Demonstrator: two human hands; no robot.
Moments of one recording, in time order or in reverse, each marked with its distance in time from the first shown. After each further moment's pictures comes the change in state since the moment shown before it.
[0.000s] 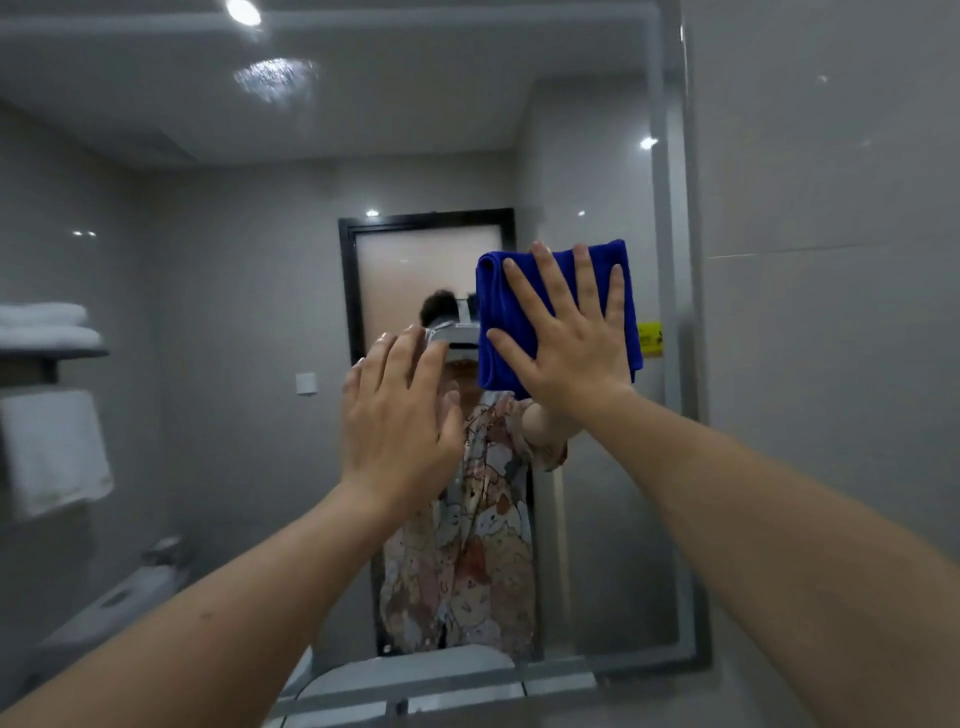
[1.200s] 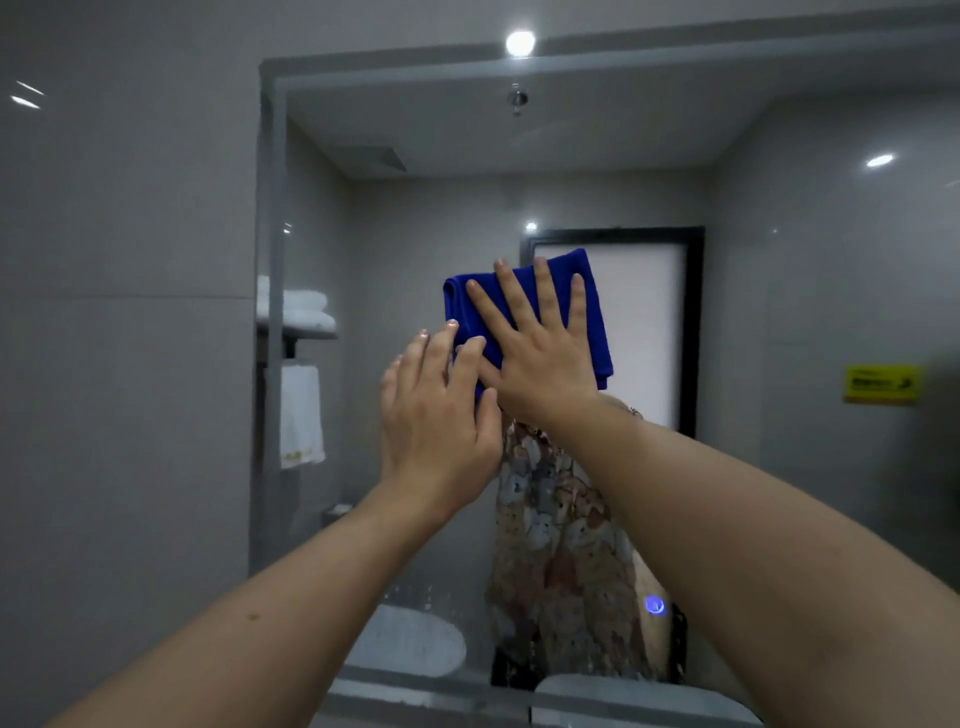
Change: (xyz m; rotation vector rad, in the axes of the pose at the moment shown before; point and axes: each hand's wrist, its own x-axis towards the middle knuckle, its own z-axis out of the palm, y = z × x) left_hand -0.052 -0.351 -0.181 0.035 0.100 -0.169; right_hand 0.103 -0.475 0.026 0.084 -0.101 -0.218
